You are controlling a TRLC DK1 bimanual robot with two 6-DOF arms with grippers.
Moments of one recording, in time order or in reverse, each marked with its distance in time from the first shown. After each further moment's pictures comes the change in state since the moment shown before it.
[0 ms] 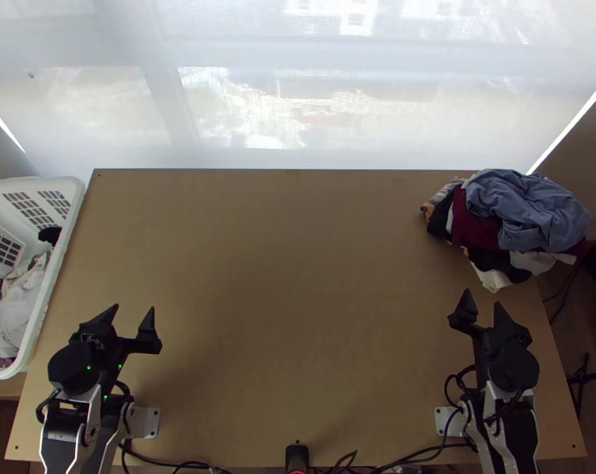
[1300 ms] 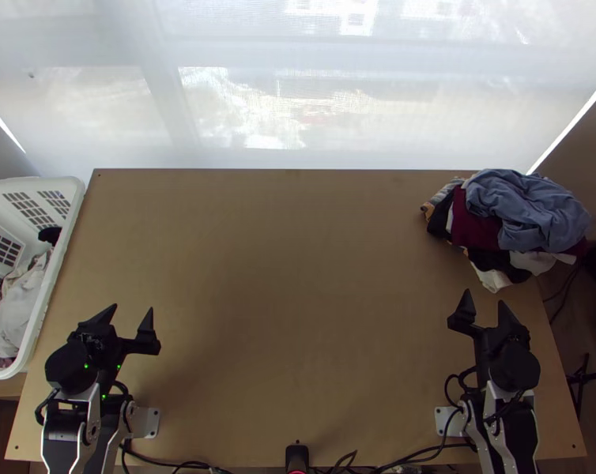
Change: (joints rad) left arm 0.066 0.000 0.000 -0.004 0.065 0.070; right arm -0.013 0.000 0.000 0.007 0.003 -0.136
